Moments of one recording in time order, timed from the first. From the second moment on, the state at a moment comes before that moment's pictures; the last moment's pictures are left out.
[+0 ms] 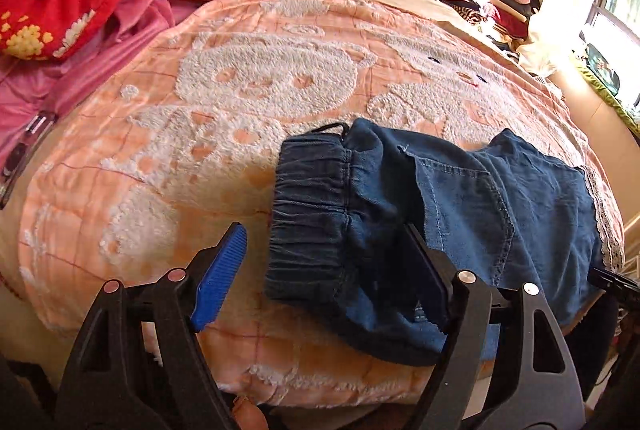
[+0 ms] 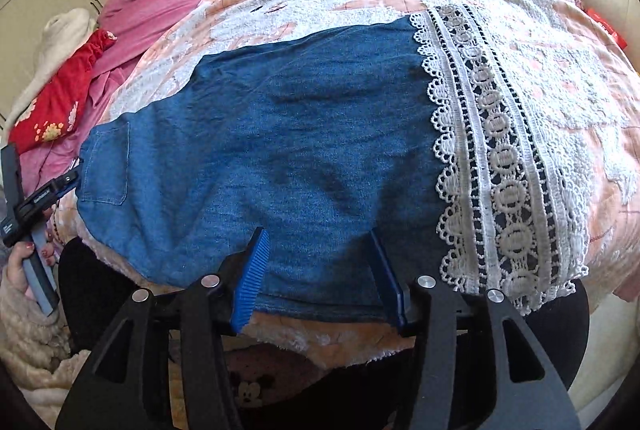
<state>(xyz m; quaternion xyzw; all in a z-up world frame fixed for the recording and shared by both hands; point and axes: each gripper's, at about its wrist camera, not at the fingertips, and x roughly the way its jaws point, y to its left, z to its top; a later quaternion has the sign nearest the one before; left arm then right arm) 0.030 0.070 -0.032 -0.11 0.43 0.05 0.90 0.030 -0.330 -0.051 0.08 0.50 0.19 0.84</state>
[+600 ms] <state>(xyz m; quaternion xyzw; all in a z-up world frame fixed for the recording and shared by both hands) 0.025 0.095 -0.032 -0.11 0.42 0.09 0.89 0.026 -0.327 -0.053 0.07 0.52 0.19 0.83</state>
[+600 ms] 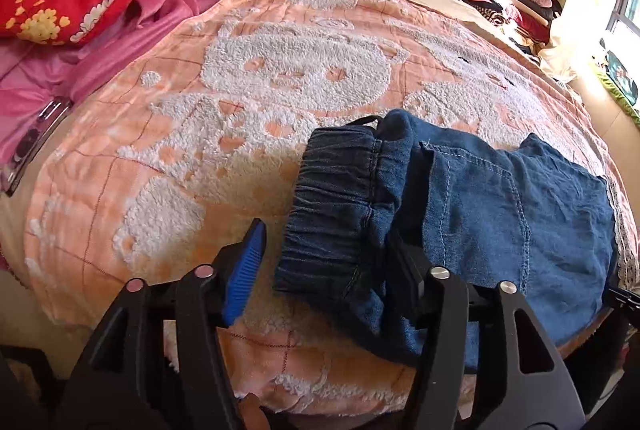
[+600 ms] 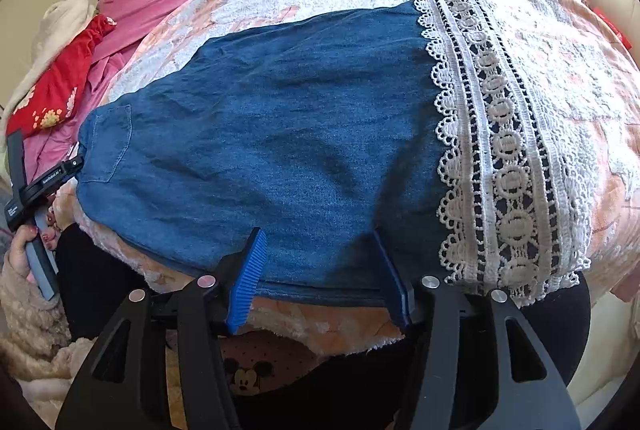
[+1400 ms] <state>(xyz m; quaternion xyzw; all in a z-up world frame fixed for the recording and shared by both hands) 0.134 -0.044 0.009 -0.07 0.41 -0.10 0.91 0.143 -0.419 -0.002 0.10 0.43 0.14 0.89</state>
